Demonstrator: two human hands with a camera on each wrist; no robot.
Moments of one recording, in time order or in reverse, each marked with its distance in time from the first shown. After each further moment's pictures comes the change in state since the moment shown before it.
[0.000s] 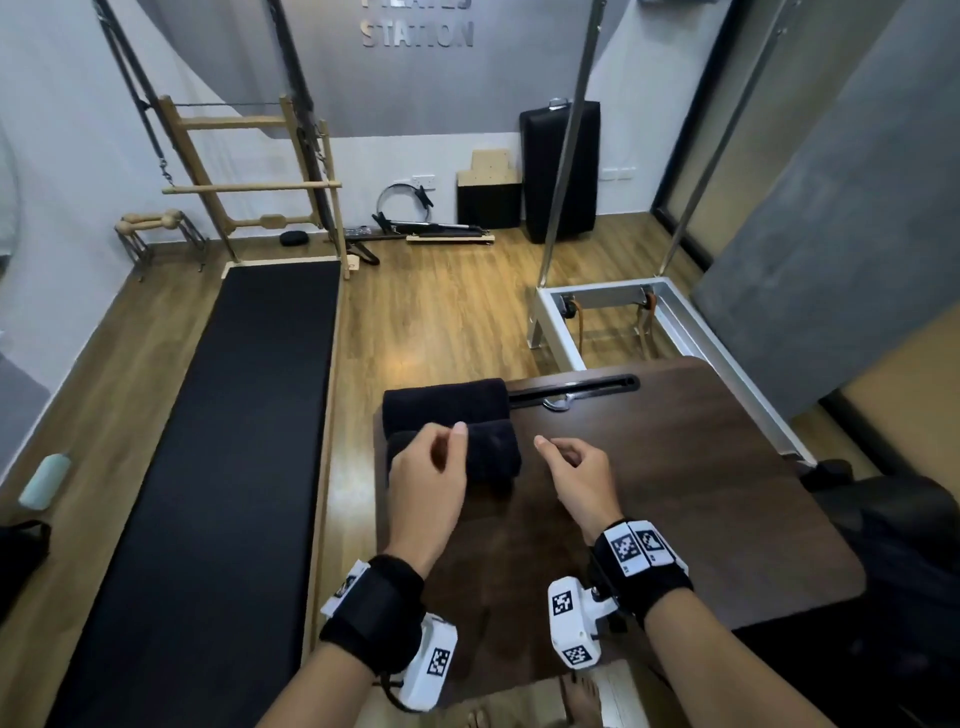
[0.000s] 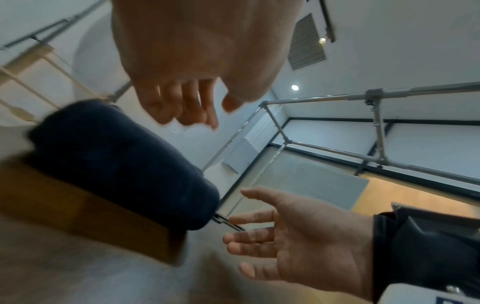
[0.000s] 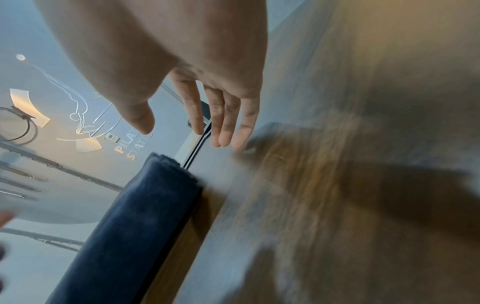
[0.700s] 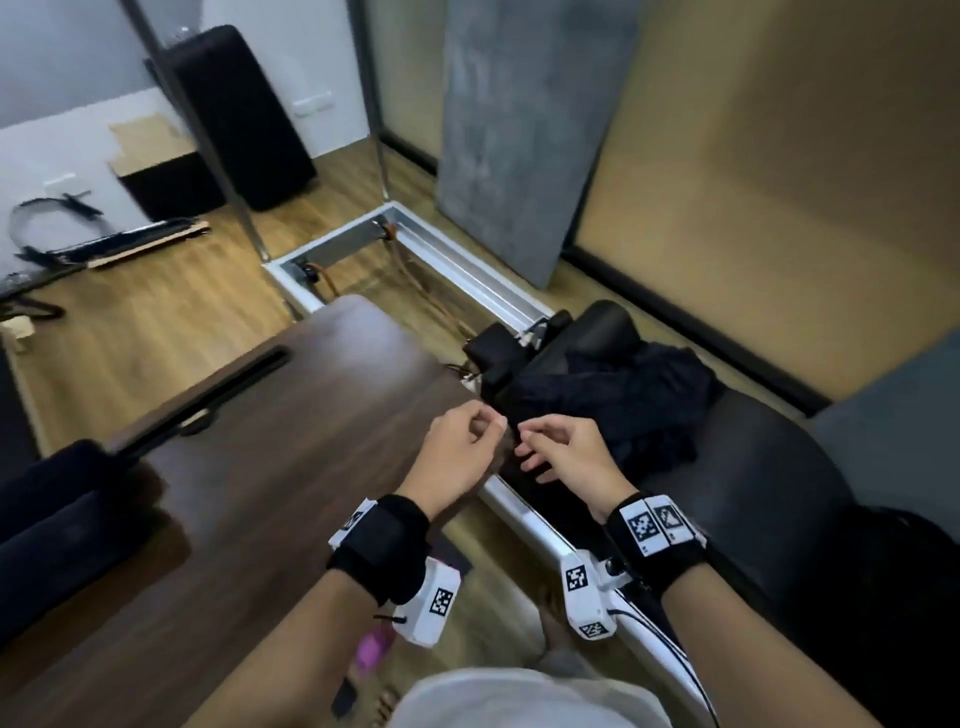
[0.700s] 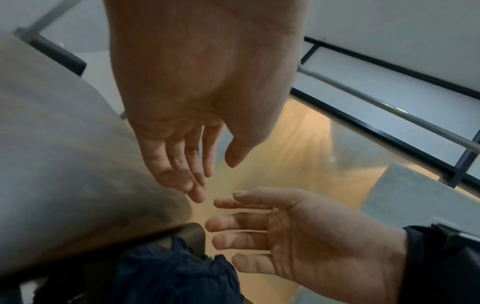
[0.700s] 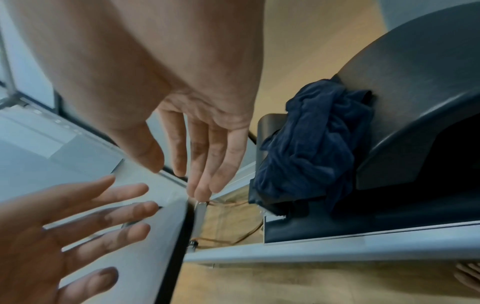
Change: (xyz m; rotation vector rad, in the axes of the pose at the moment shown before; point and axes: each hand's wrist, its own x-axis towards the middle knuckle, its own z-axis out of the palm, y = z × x) left_hand -0.129 0.135 0.372 0.076 -0.971 0.106; right_hand -0.049 0.136 -0.370 0.185 0.216 0.198
